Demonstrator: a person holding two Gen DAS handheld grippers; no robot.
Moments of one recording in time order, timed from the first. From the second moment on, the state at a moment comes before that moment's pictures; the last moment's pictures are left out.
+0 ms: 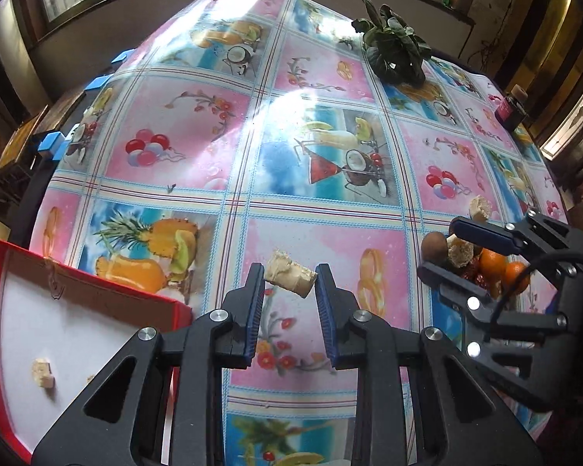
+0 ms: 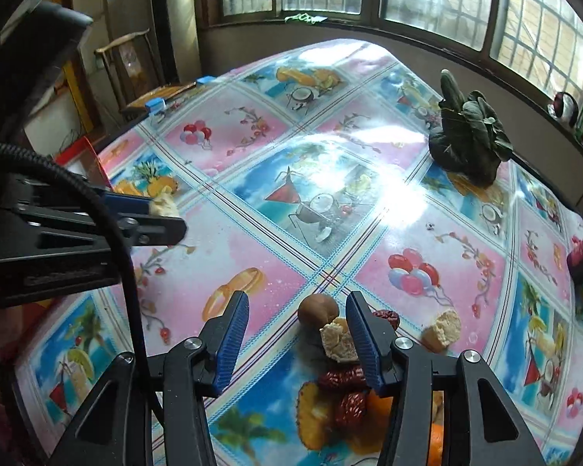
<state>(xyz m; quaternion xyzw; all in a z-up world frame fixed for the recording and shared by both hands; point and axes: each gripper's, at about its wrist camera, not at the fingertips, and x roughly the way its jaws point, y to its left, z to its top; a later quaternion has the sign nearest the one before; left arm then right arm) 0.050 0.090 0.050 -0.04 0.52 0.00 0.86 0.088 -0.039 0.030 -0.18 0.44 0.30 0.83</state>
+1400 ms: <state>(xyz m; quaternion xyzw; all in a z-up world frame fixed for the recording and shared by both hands) -0.106 0.218 0.075 -0.07 0.47 0.06 0.88 -0.053 0.038 0.061 -0.03 0.42 0.41 0.81</state>
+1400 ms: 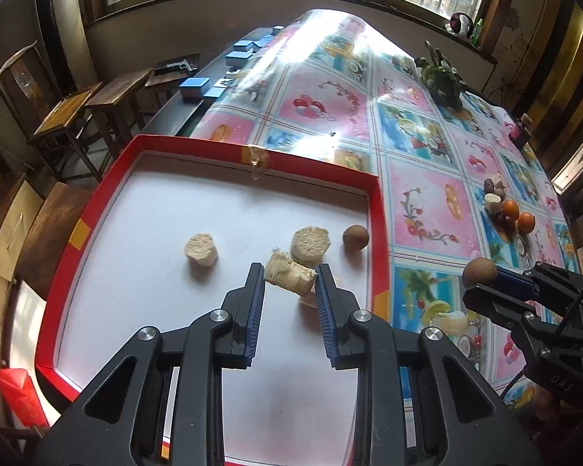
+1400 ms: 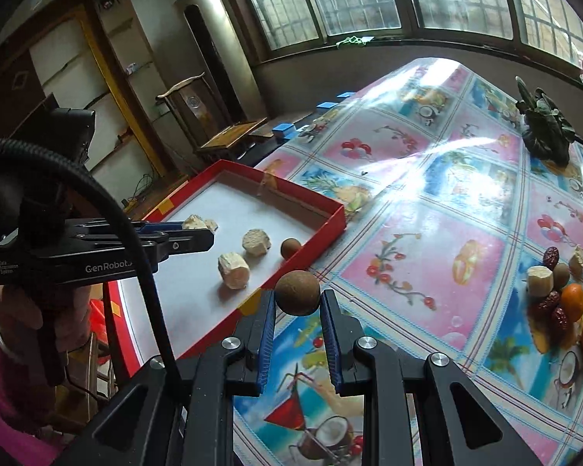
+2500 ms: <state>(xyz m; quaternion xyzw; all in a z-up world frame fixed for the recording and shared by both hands) -0.120 0.261 0.037 -0.09 0.48 0.11 0.86 -0.072 0.151 0.019 -0.13 0.46 0.44 0.76</state>
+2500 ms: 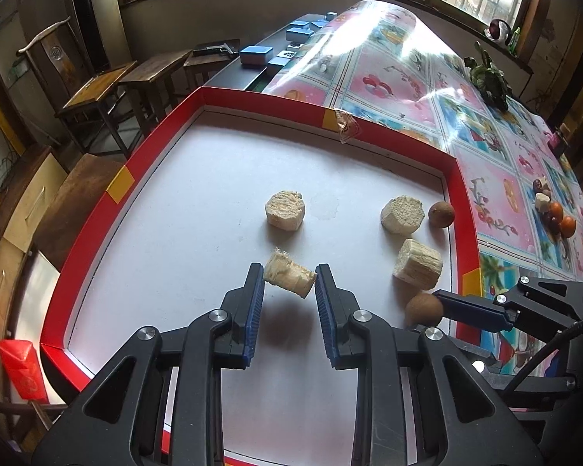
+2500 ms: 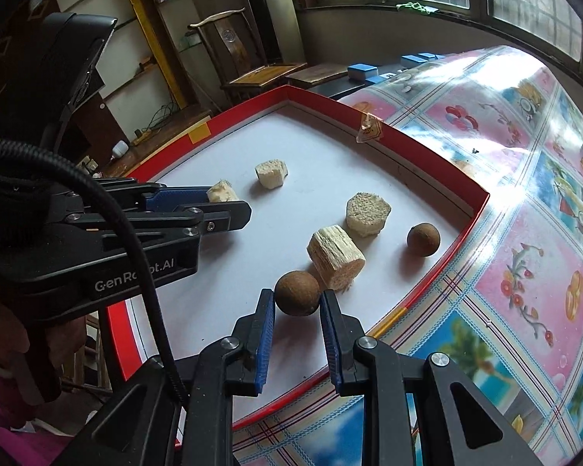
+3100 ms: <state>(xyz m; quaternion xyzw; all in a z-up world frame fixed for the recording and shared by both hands) -0.106 0.213 0.065 -0.06 0.44 0.11 0.89 -0.069 0.077 0.062 -0.06 0.39 0.41 0.82</state>
